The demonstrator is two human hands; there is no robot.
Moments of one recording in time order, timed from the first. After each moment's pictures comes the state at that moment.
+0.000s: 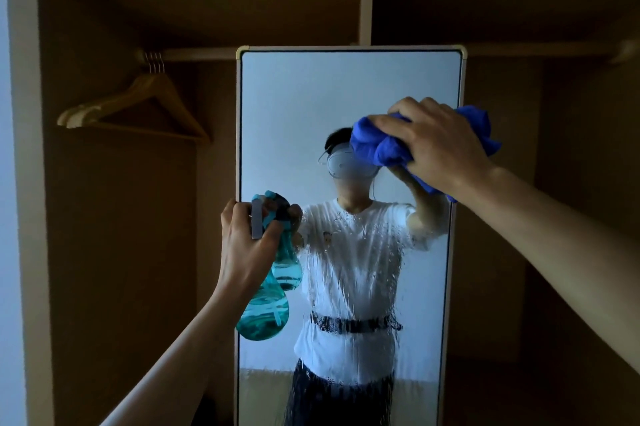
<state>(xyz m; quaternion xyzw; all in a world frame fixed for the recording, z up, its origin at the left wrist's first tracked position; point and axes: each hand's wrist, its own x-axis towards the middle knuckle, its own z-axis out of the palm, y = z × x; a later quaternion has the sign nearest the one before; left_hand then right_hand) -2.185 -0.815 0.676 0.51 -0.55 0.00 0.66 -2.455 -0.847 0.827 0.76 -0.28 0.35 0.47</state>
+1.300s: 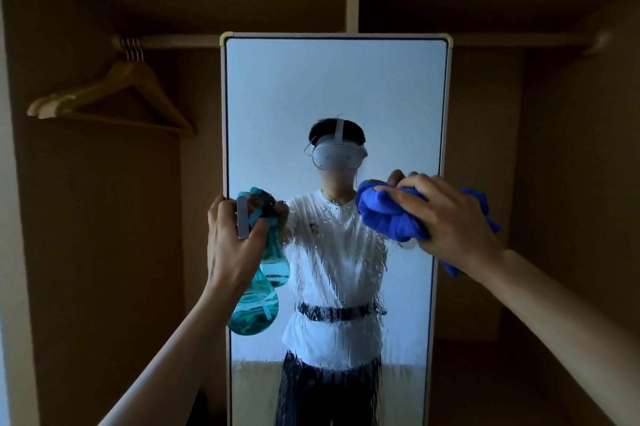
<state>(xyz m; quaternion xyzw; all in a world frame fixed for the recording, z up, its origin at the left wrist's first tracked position) -2.183 -0.816 0.665 0.52 -0.54 0.00 0.66 -2.496 -0.850 0.714 0.79 -0.29 0.36 0.41</state>
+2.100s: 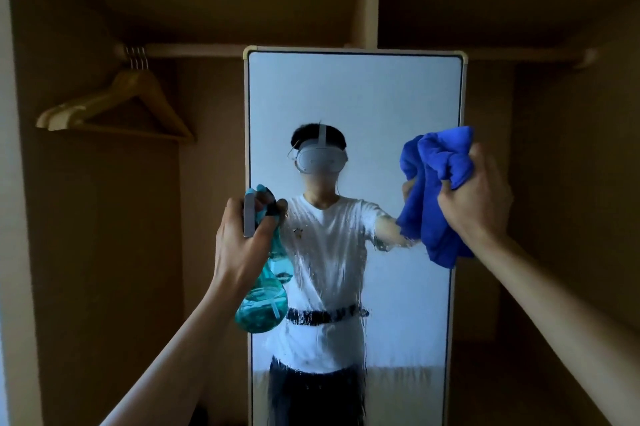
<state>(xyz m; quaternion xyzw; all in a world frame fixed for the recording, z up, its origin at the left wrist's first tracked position) -2.152 -0.801 0.689 0.46 -0.56 -0.10 0.68 -2.455 -0.834 0.751 0.55 -0.52 0.60 0.24</state>
